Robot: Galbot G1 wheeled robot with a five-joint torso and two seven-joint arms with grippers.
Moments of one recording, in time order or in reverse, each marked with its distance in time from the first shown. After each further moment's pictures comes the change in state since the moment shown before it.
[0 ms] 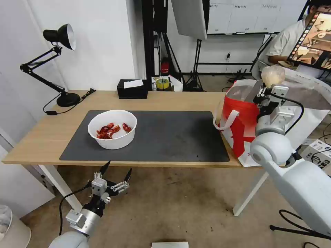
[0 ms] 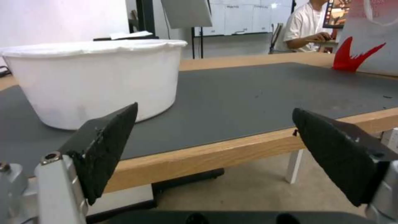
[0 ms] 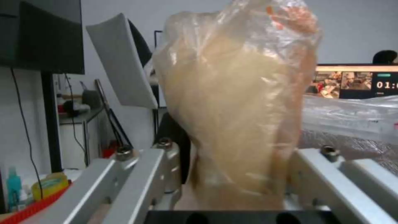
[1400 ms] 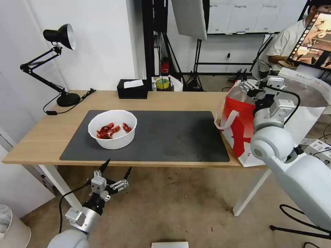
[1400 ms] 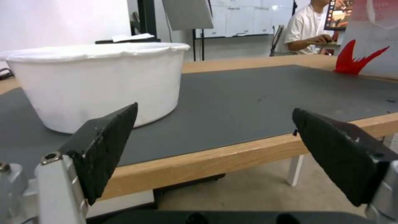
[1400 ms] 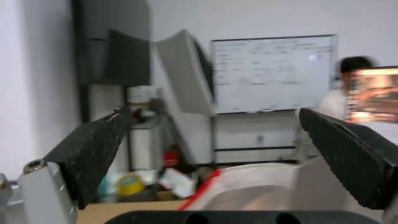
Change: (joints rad) left arm -0.009 0.000 -0.003 0.000 -0.005 0.002 -0.001; right arm 0.005 -0.039 -0.012 0.086 0.111 0.051 -0.184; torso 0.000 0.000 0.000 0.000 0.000
